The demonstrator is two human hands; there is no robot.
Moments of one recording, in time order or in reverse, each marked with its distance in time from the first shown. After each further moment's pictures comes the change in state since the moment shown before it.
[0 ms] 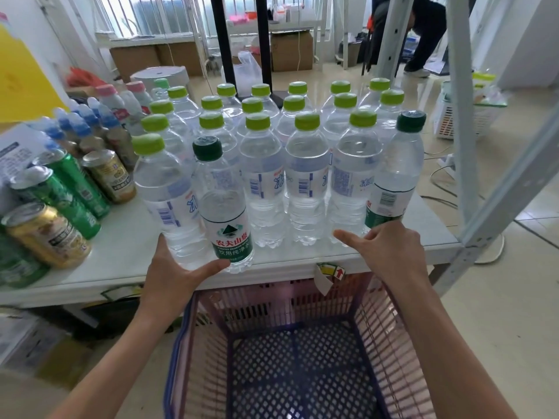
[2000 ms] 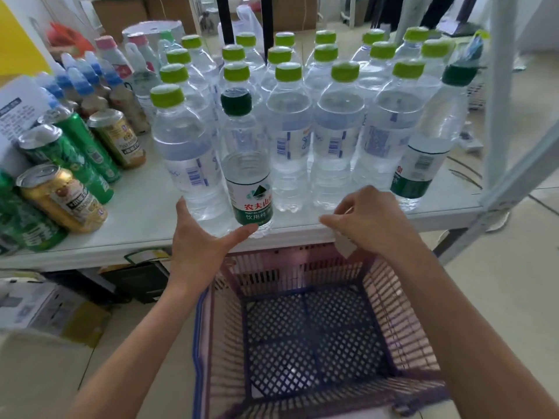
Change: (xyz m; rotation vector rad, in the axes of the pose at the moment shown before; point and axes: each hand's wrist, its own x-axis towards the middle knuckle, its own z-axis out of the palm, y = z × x) left_hand -0.012 0.002 0.002 -0.039 0.036 -0.052; right_hand -0.035 -0.059 0.013 -0.138 -0.295 -0.134
